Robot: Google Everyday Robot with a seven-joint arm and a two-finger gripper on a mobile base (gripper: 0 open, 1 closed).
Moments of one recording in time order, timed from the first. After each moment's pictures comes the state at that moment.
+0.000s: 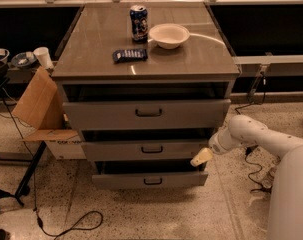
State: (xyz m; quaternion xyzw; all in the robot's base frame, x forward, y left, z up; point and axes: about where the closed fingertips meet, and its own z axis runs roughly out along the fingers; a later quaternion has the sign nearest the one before) arm 0.654 -0.242 0.435 -0.36 0.90 0.13 0.20
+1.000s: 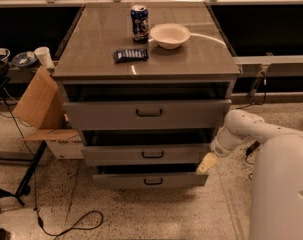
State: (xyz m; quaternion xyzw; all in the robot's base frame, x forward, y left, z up) arm 0.617 -0.263 0.420 -0.40 0.91 0.13 0.08
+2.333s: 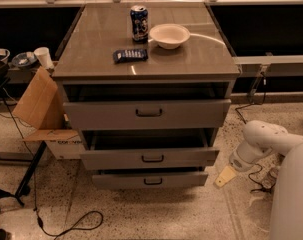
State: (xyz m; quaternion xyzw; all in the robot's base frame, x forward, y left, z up) arm 0.547 -0.322 0.428 -0.33 0.94 0.10 0.03
